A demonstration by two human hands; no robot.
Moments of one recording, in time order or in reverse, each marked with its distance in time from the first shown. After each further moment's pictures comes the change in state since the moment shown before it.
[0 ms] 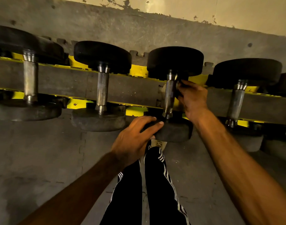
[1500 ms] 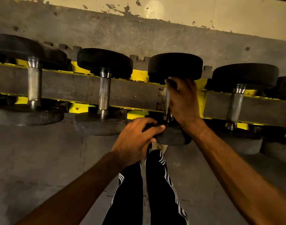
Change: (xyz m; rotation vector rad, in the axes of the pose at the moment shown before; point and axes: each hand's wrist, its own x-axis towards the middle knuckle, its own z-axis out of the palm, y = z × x) left_hand 0.009 -0.007 -0.008 0.005 -0.095 -0.017; right_hand -0.003 0.013 0.003 -1.359 0.046 -1.182
